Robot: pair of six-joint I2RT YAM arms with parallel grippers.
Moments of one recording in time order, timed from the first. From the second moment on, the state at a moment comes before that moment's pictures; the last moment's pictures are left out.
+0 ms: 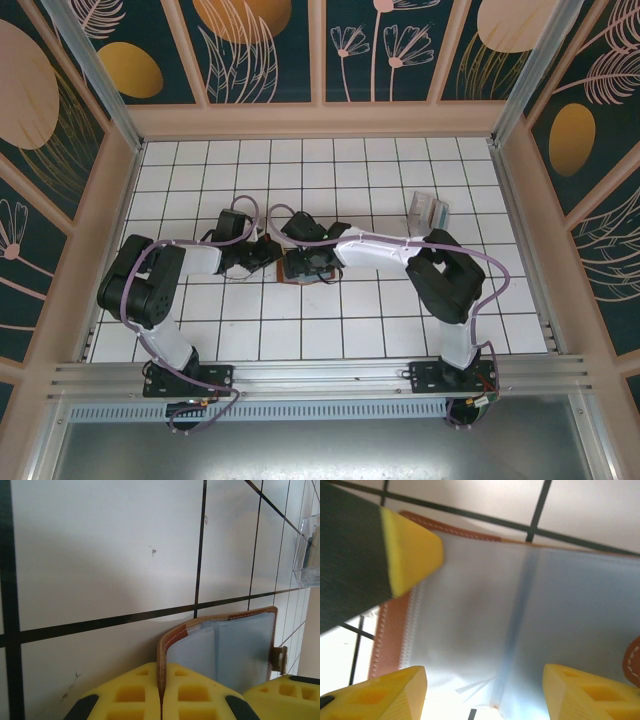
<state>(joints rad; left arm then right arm) -0.32 1.73 0.68 0.16 0.61 -0.74 0.96 1.92 1.33 -0.54 0.01 0.63</state>
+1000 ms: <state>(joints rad) -0.32 1.74 0.68 0.18 0.64 -0.75 0.98 1.95 1.29 -0.58 0.13 0.65</state>
